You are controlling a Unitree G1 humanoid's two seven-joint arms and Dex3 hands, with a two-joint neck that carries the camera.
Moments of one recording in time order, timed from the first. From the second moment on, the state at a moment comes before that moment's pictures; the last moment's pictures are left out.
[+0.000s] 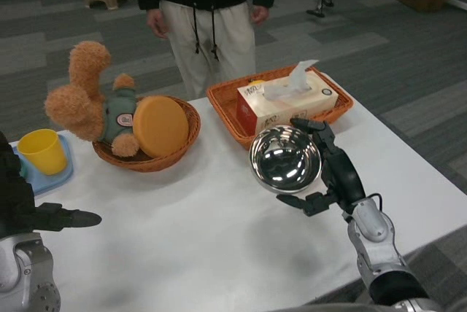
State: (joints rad) left arm -0.39 0.26 -0.26 0.73 -0.73 -1.04 0.09; right arm -0.04 -0.27 -0.25 0.49 0.15 -0.75 0.23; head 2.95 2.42
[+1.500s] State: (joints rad) left arm -0.39 0.25 -0.25 0.72 -0.73 -1.04 0.09; right arm -0.25 -0.26 0.09 0.76 0.12 -0.76 0.16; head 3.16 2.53
